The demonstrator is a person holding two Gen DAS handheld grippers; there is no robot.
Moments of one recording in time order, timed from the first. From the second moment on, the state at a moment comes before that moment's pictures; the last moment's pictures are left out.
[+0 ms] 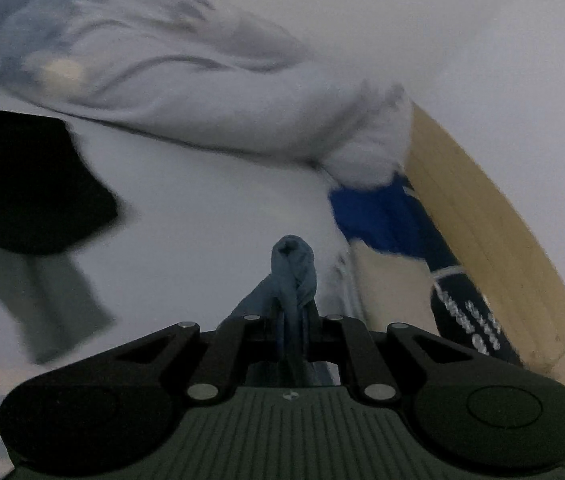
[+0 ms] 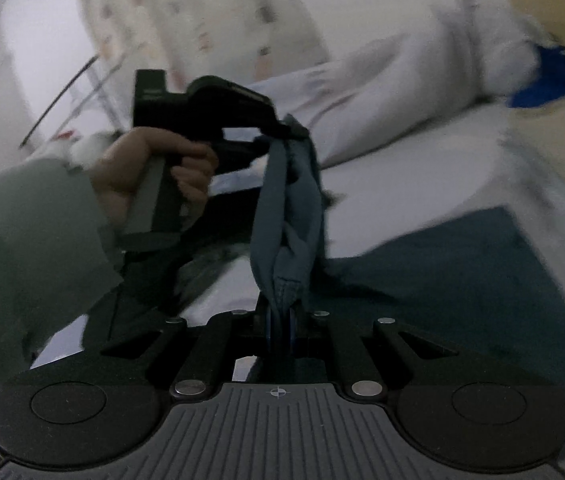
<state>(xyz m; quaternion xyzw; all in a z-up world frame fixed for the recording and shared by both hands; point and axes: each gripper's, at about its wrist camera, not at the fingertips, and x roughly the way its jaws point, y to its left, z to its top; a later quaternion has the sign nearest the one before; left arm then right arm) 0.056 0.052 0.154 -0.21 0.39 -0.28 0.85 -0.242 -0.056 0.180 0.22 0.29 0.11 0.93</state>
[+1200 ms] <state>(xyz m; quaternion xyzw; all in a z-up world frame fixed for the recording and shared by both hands) 0.077 -0.118 0.065 -0.13 0.40 -0.26 0.87 -0.265 -0.267 0.038 0.22 0.36 -0.12 0.90</state>
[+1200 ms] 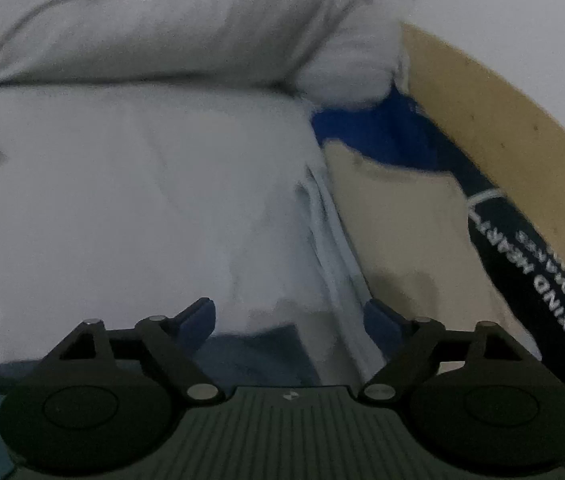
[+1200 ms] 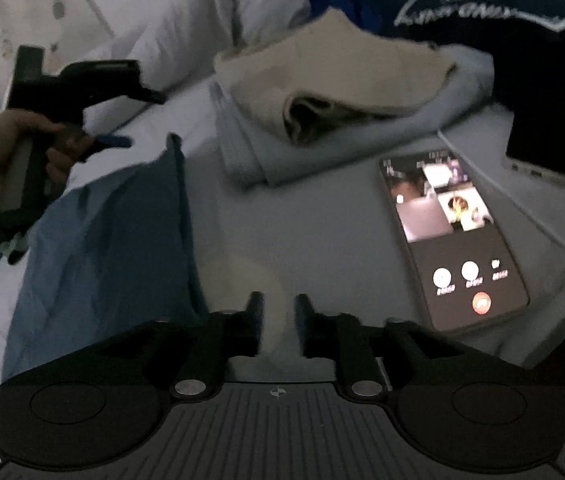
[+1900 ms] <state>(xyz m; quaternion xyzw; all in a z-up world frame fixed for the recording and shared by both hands) -0.013 0.103 0.046 -0.15 0.40 -0.20 0.88 -0.281 -0.254 0.057 0.18 0.33 -0.03 0.92</state>
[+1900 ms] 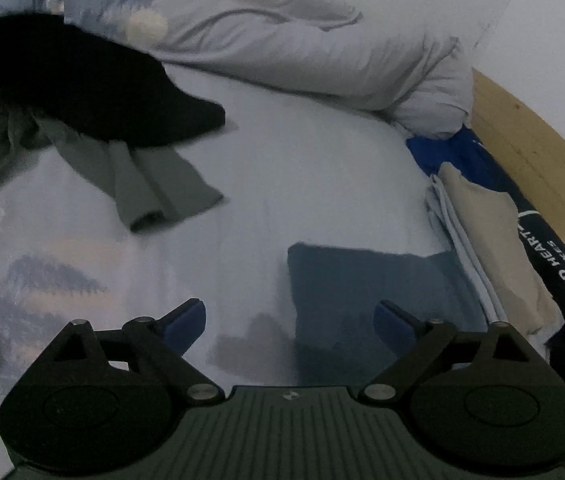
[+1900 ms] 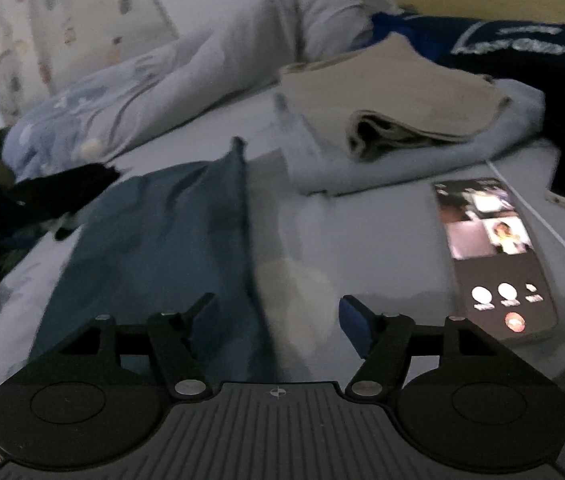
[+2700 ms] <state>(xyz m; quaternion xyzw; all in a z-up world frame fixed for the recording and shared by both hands) 0.056 0.058 -0.011 -0.17 0.38 -0.34 0.84 -0.012 -0.261 0.067 0.12 0.35 0.08 0.93</state>
